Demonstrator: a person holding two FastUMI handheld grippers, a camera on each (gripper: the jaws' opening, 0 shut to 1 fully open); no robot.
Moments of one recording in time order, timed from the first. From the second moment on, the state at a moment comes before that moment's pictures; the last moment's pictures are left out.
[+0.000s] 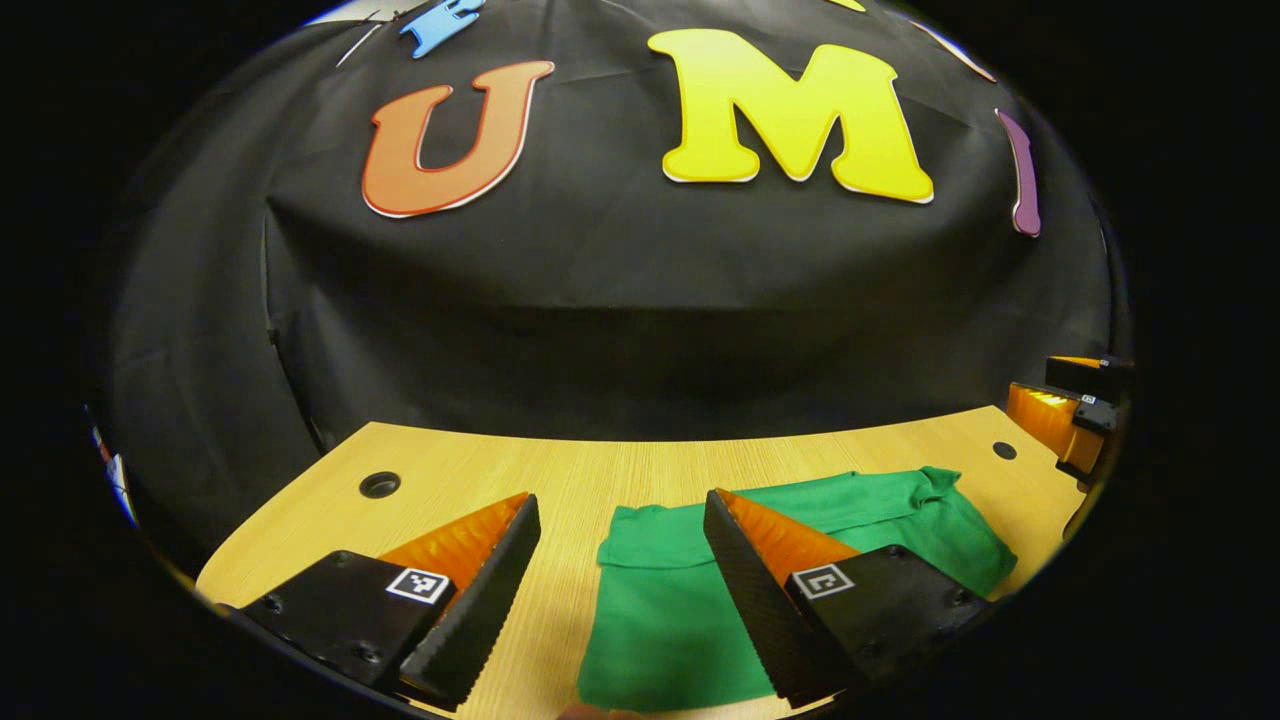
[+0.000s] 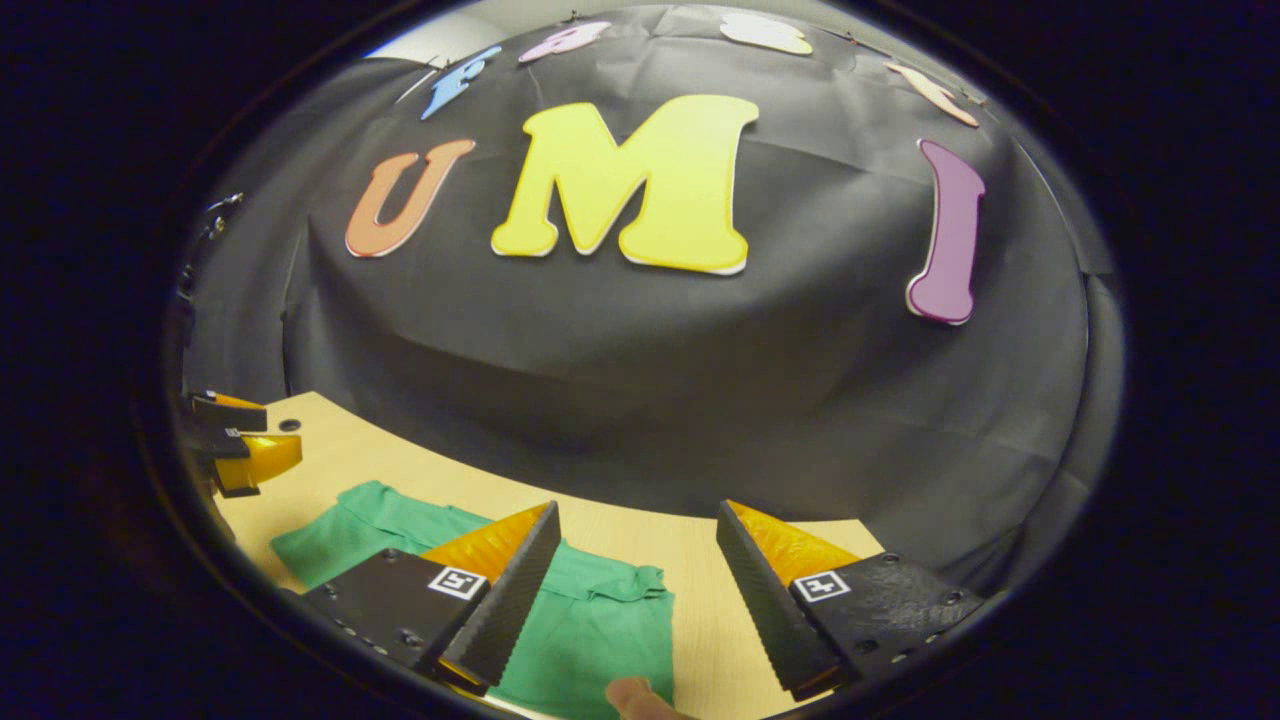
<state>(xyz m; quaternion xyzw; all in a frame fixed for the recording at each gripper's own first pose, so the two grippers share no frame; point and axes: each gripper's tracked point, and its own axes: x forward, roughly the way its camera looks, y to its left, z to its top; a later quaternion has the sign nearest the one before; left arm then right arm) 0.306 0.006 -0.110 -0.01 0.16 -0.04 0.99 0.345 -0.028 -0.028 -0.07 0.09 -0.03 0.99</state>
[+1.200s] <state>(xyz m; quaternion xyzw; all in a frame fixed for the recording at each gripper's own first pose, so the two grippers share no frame) -0.042 -0.002 -0.015 0.03 0.02 -0.01 1.00 -0.086 -0.002 0.049 -0.03 -0.03 0.02 1.00</state>
